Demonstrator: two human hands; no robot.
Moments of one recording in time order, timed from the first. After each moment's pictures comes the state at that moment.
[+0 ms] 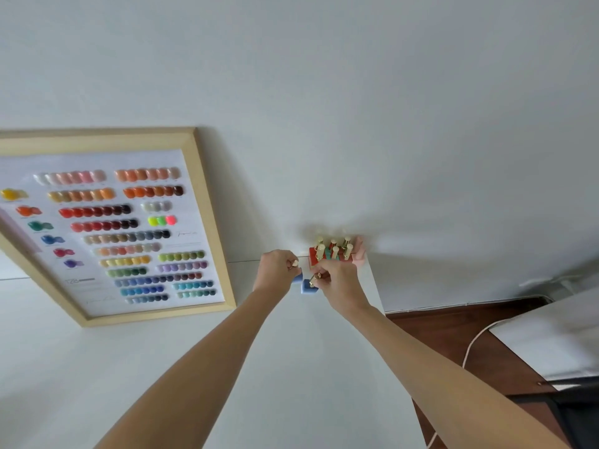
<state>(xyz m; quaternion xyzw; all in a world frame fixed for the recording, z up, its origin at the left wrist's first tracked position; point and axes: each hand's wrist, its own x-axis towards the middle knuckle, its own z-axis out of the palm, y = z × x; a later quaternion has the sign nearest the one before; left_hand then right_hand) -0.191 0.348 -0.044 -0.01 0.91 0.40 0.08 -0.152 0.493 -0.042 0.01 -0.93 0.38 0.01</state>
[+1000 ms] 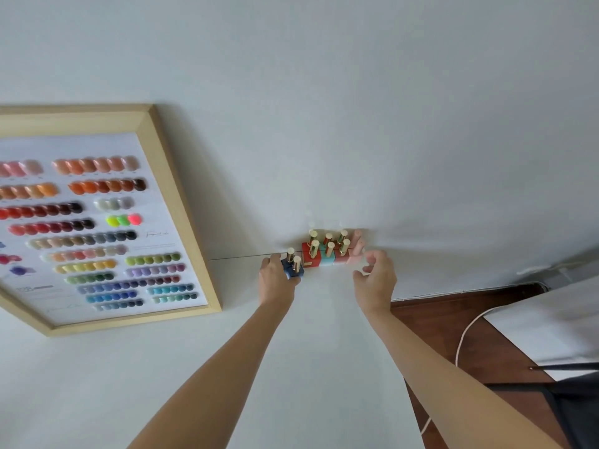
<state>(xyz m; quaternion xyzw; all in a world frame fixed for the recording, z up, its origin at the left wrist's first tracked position) -0.197 0.375 -0.103 -0.10 0.90 0.42 0.10 -0.164 0.551 -0.091 -0.25 -0.87 0.40 0.13</state>
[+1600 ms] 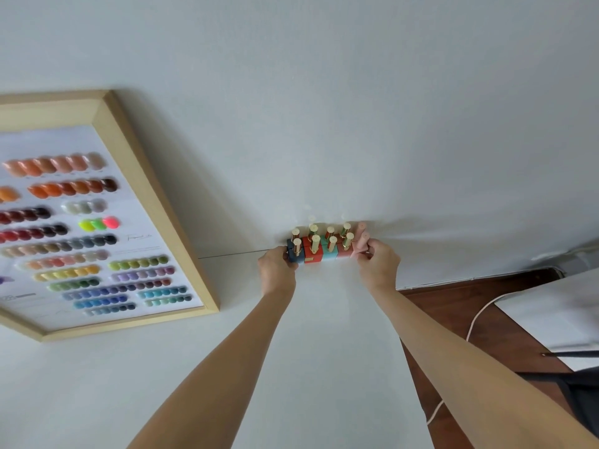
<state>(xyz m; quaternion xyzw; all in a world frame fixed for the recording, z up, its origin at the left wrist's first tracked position) -0.221 0.388 -0.121 -0.16 0.87 0.46 0.12 -0.201 0.570 -0.113 -0.23 -0.89 0.37 0.09</state>
